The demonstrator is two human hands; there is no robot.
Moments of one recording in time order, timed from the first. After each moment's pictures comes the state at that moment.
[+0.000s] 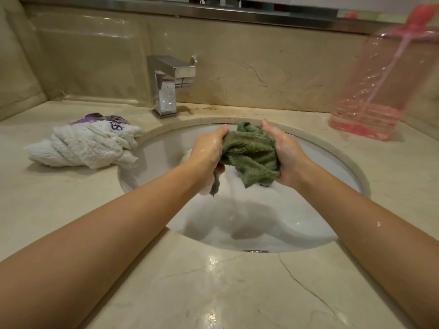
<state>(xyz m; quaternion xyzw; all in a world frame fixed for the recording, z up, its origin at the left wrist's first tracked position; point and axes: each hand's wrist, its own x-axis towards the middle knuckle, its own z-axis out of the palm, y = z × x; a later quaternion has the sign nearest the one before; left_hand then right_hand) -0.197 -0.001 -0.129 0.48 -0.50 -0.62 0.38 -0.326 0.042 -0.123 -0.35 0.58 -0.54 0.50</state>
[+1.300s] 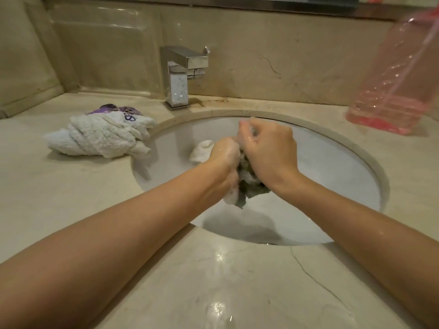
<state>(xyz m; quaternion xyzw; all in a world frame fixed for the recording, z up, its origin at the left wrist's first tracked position) -0.202 0.031 -0.125 0.43 -0.34 -0.73 0.41 -0.281 0.043 -0.136 -0.62 0.64 -0.45 -0.07</state>
